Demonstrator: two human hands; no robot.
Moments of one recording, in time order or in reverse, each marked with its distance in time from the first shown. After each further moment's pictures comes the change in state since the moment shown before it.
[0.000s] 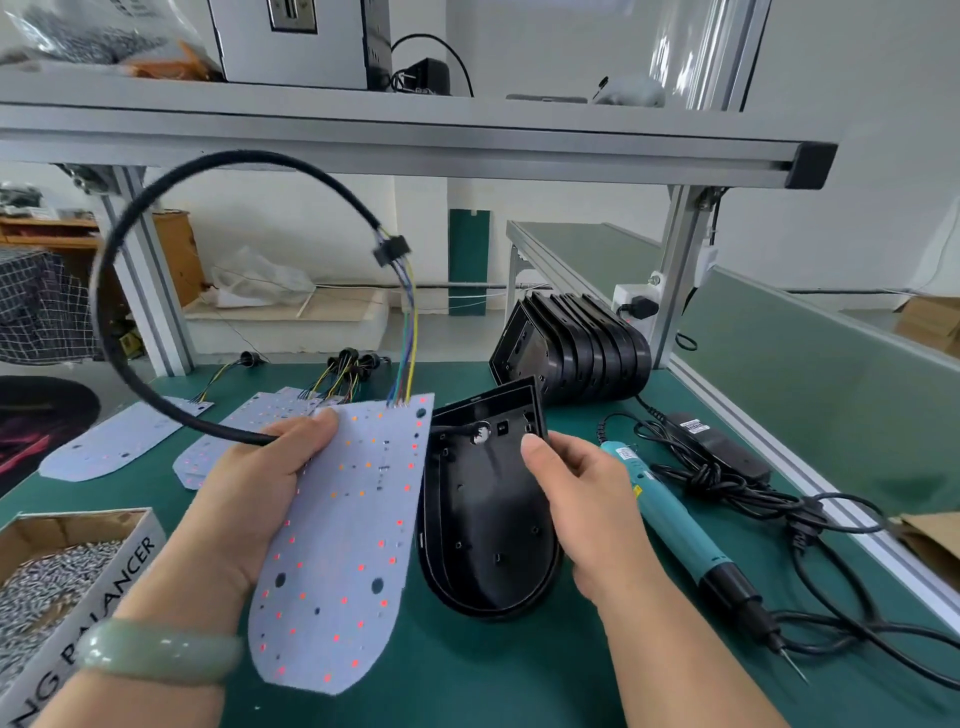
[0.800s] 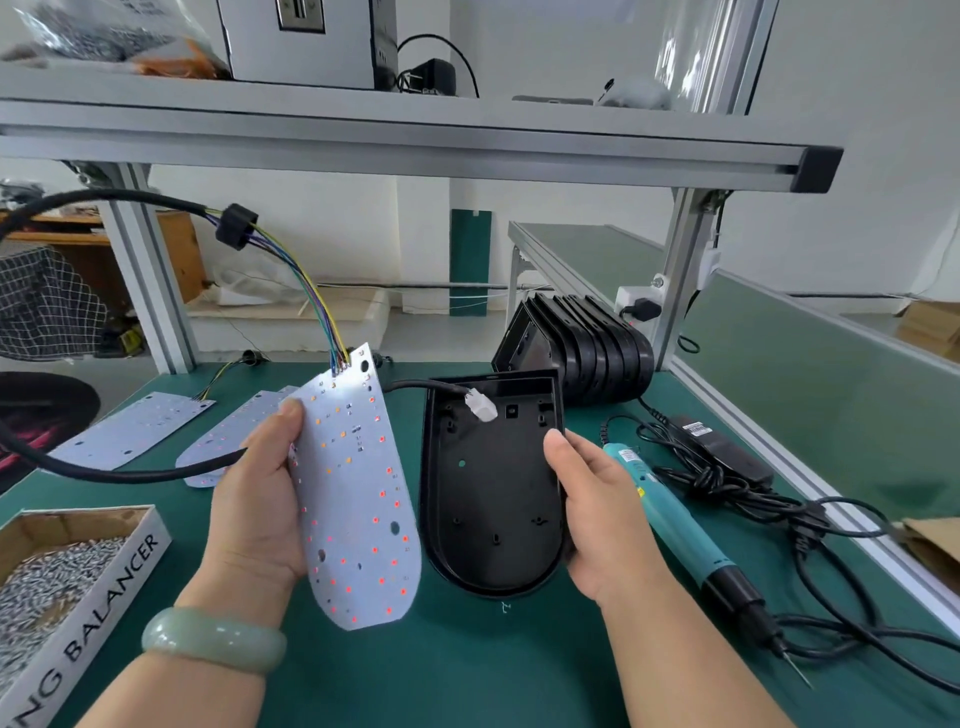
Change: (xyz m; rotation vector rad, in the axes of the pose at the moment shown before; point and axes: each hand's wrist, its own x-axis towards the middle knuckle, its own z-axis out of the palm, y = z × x) left_hand 0.009 -0.017 0.006 -0.364 0.158 0.039; right_hand 0.002 0.002 -0.004 0.278 -0.063 0.178
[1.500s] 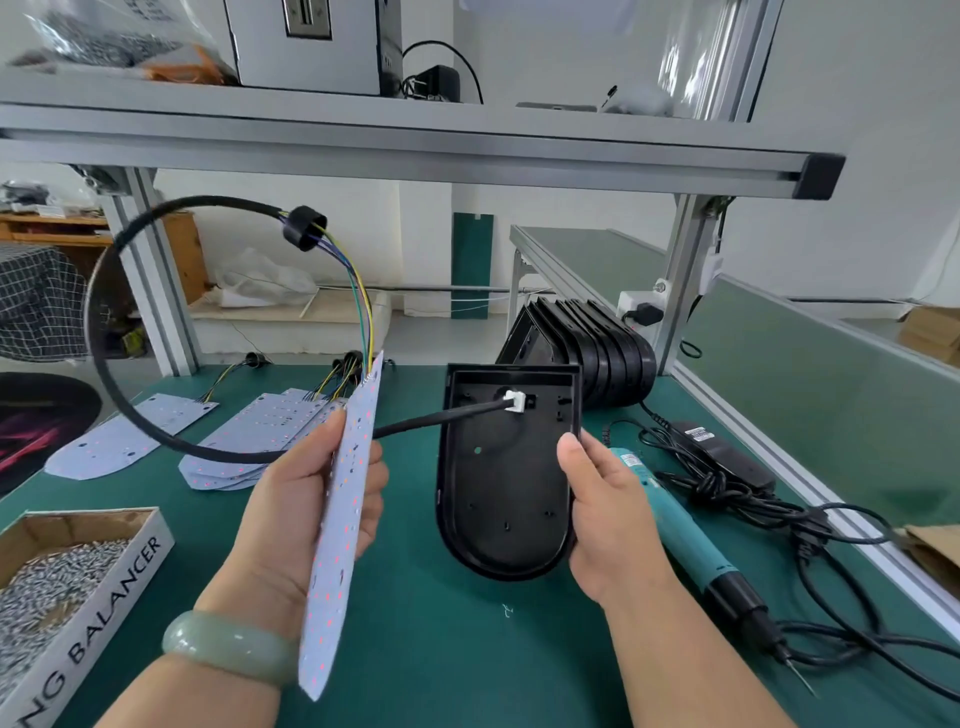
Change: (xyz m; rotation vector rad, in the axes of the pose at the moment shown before) left_hand -0.010 0.001 0.010 -0.217 -0.419 -0.262; right_hand 0.004 0.002 -0.001 0.071 0.038 -0.059
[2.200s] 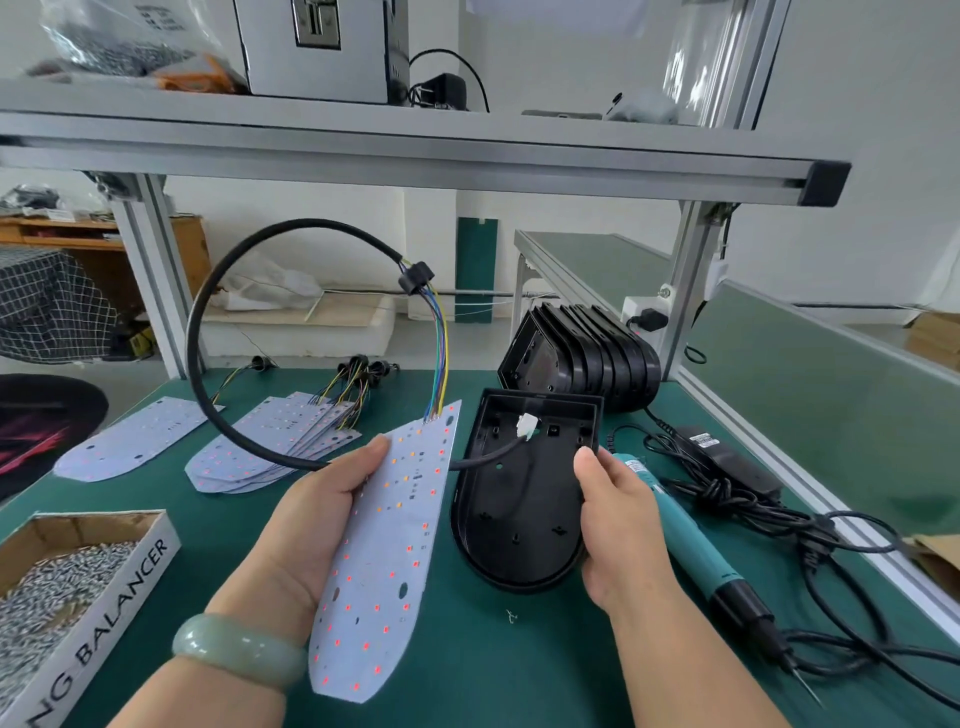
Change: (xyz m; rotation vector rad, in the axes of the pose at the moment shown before) left_hand -0.002 -0.007 0.002 0.366 0.276 -0.186; right_hand 0.003 0.002 -0.004 -0.120 0.176 0.075
